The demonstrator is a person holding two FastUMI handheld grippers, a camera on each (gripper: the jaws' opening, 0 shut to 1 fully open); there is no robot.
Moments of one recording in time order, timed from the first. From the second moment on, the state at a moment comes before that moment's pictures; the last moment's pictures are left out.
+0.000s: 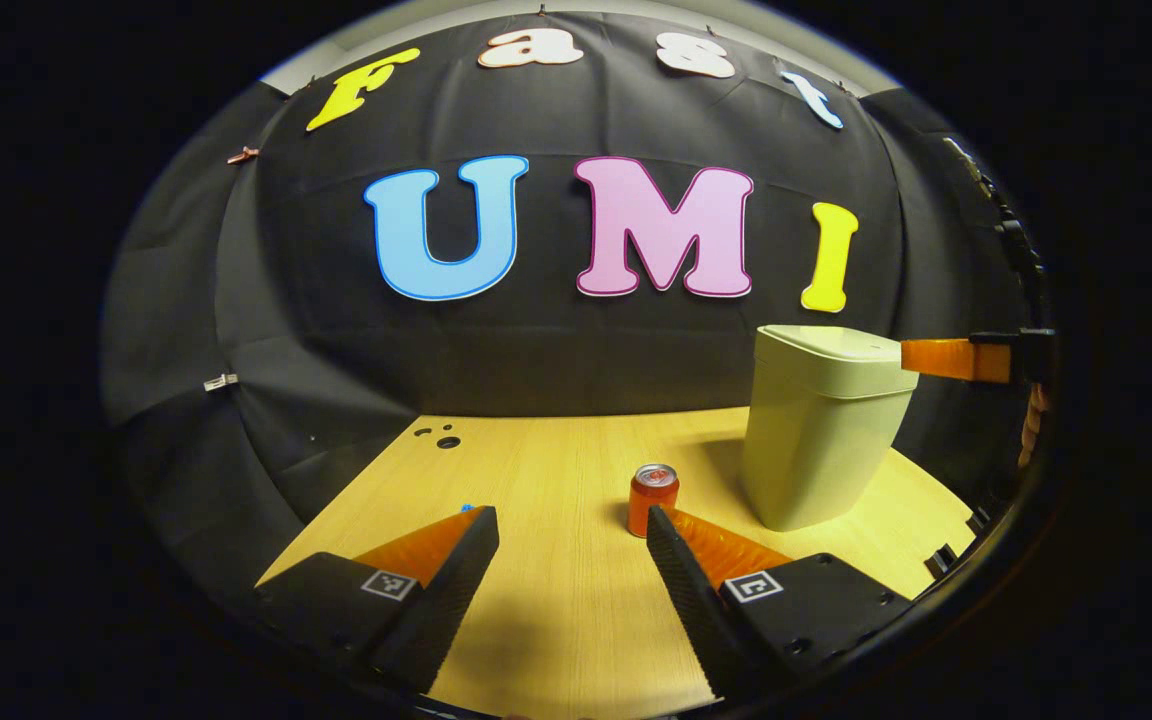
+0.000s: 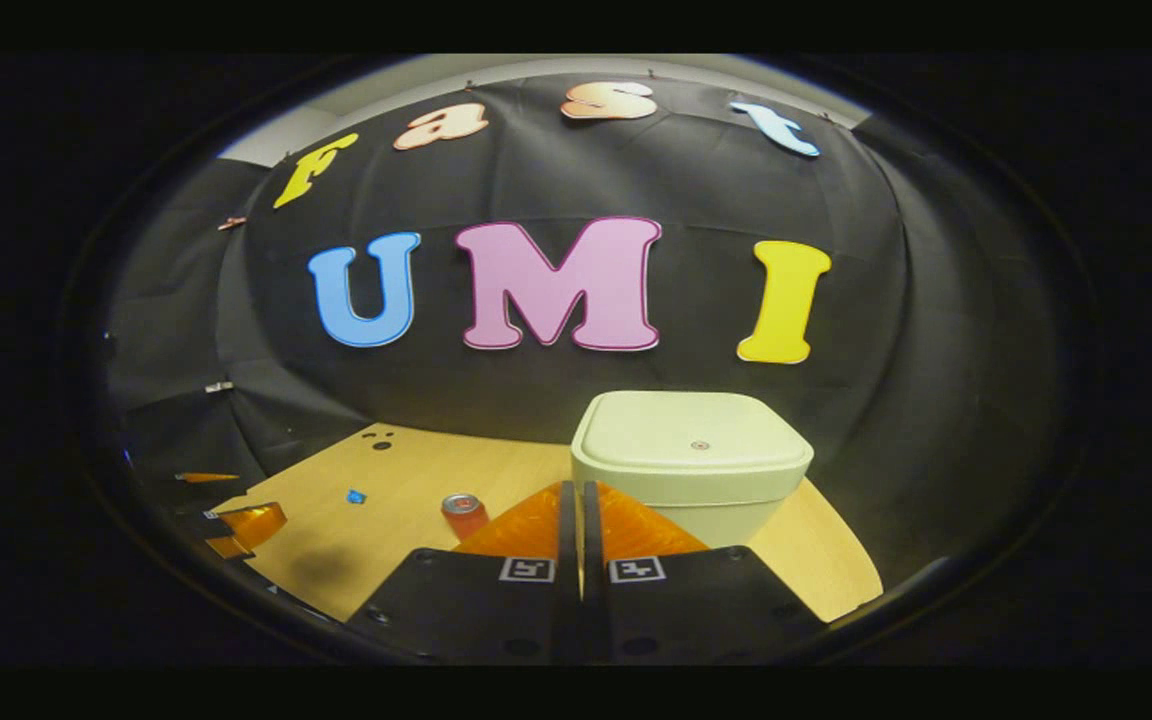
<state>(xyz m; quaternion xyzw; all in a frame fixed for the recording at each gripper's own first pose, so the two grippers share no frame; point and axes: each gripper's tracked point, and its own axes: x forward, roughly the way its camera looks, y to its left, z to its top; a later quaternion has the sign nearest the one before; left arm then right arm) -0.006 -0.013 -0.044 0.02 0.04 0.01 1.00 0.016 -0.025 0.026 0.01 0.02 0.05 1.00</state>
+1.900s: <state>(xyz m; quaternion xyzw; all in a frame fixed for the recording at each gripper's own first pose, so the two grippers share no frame) 0.030 -0.005 -0.051 0.00 0.08 0.14 0.99 0.099 -0.102 0.043 0.00 0.01 0.06 1.00</state>
